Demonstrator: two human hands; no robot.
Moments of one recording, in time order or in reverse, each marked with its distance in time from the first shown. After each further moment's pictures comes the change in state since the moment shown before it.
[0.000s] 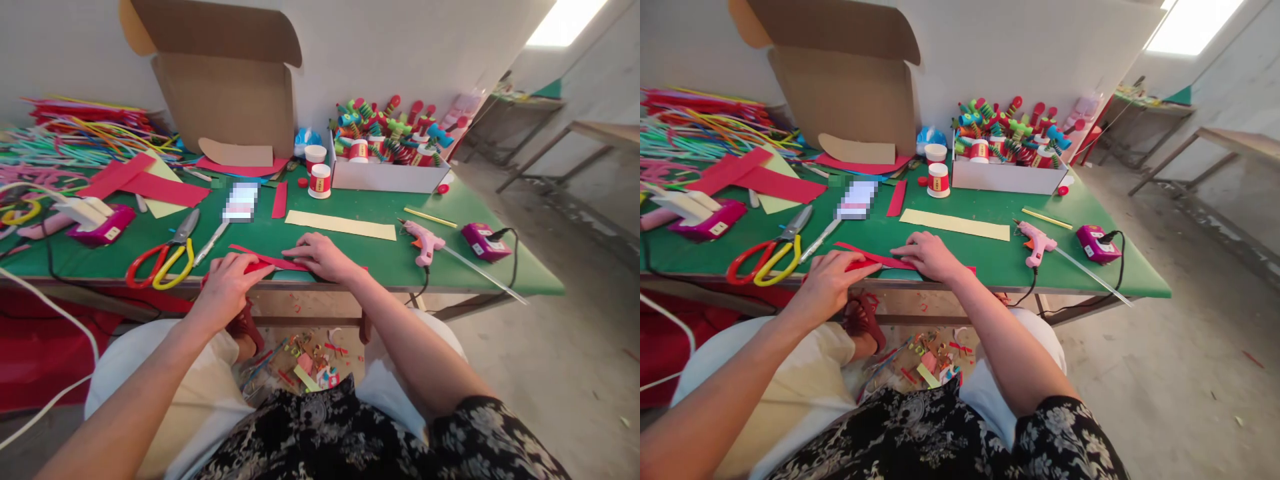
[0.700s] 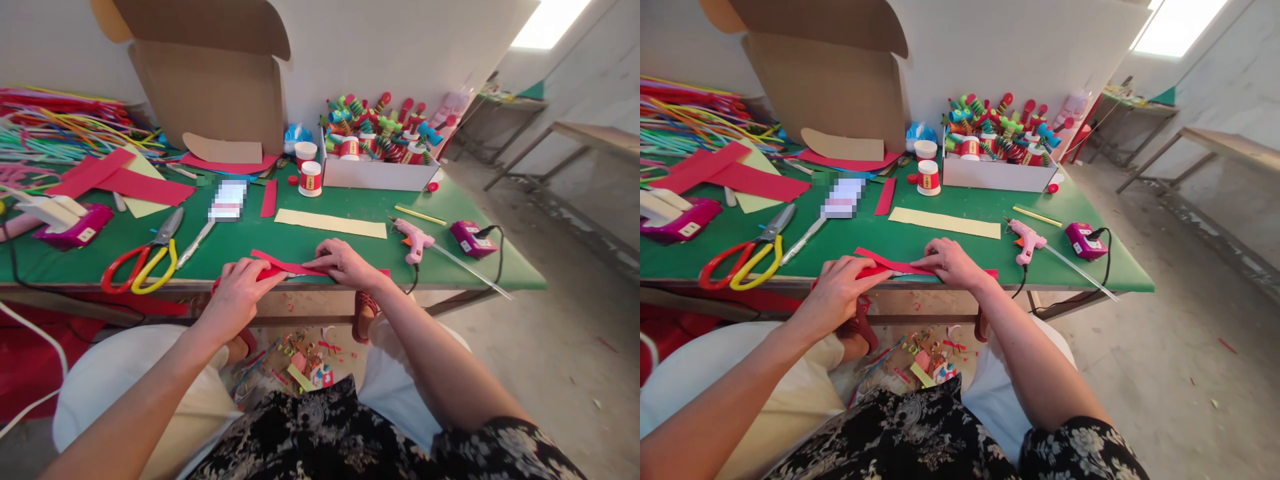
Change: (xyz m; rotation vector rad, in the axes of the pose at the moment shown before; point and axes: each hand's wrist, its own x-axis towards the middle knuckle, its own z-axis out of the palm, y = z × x) left_hand 0.011 0.036 0.003 -0.085 0.000 0.084; right_hand -0.055 0.020 -0.028 -0.028 -0.036 -0.053
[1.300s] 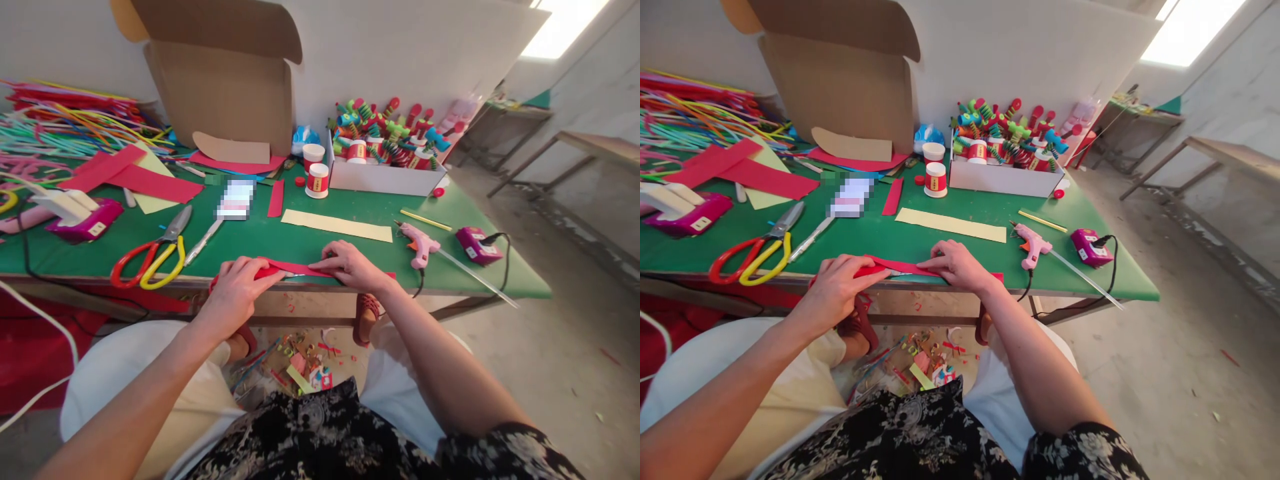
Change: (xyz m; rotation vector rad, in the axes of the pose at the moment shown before) left_hand -0.006 -0.009 -0.002 -0.035 0.005 -0.032; right_hand -0.002 -0.005 -0.007 -0.035 -0.026 0.009
